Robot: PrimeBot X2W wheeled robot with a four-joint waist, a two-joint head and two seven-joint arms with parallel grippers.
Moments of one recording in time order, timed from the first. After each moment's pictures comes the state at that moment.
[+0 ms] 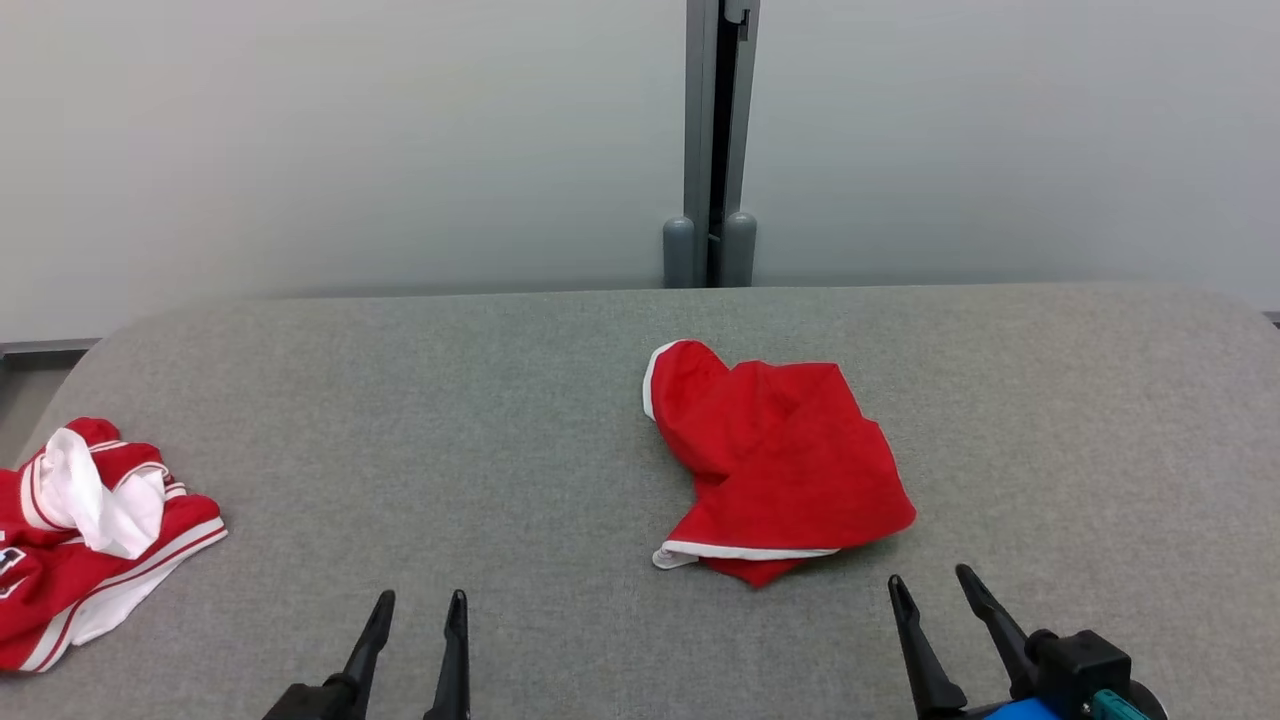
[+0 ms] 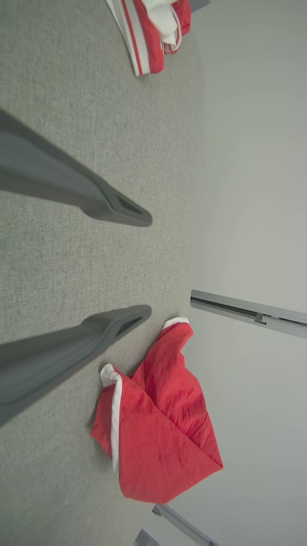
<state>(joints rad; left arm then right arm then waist) 0.09 0.06 -0.15 0.30 -0.23 -0.13 -0.26 0.01 -0.05 0.11 0.35 0.16 0.13 -0.26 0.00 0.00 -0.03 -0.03</state>
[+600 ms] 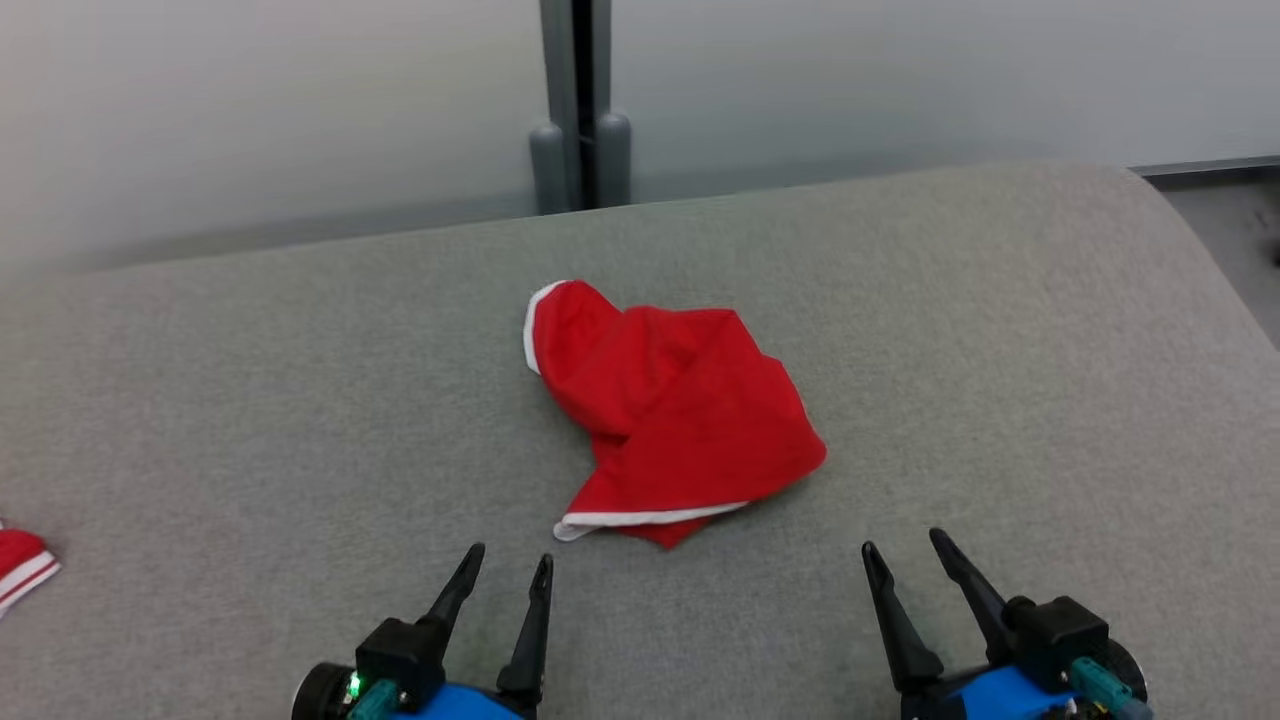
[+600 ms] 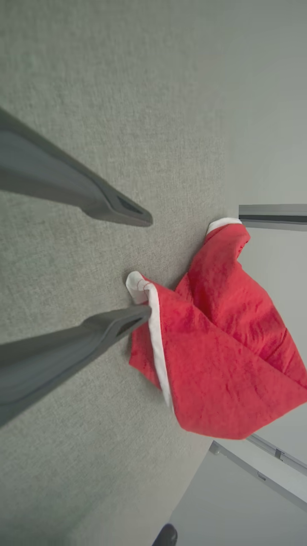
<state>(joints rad) -0.04 0.06 -0.30 0.42 -0.23 -0.13 -0.26 -0.04 -0.05 0.16 0.35 0.16 0.13 -0.26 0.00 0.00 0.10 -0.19</state>
